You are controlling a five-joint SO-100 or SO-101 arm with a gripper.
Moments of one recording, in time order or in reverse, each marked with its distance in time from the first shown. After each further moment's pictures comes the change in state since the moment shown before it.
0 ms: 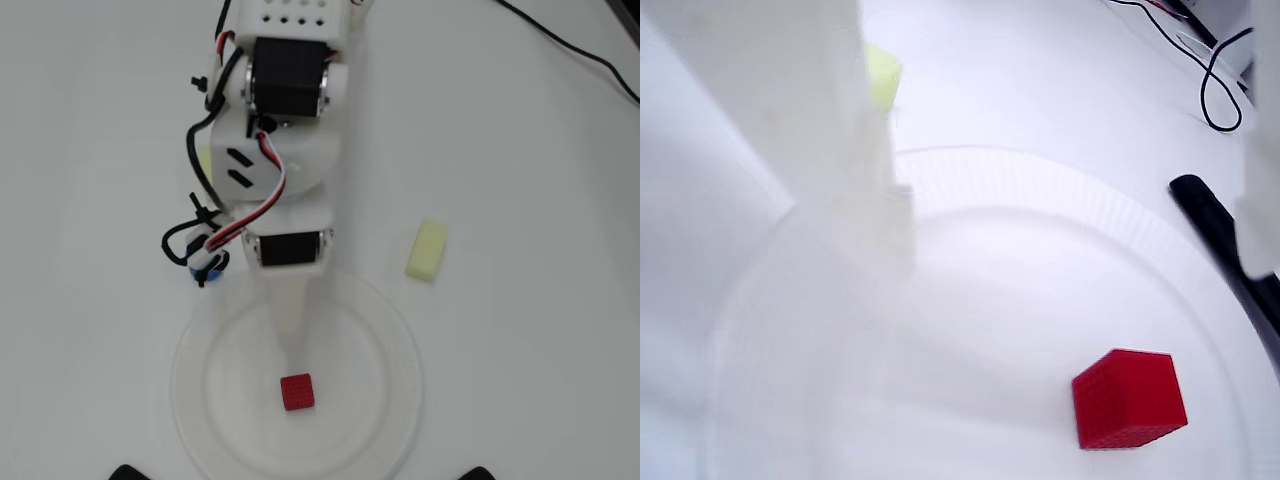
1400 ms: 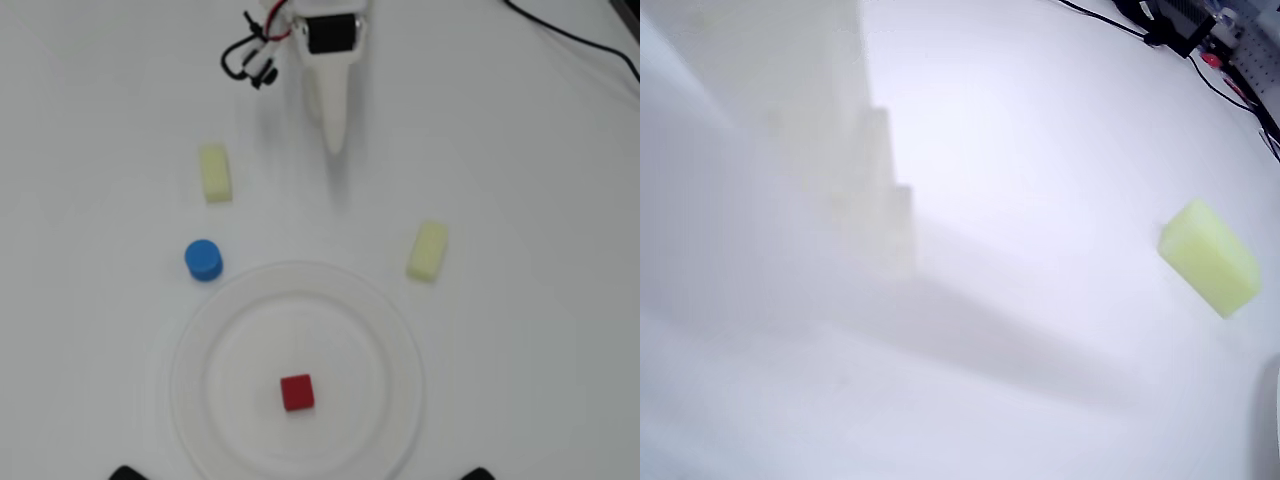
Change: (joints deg) arm -2.3 96.3 95.5 -4.4 1.8
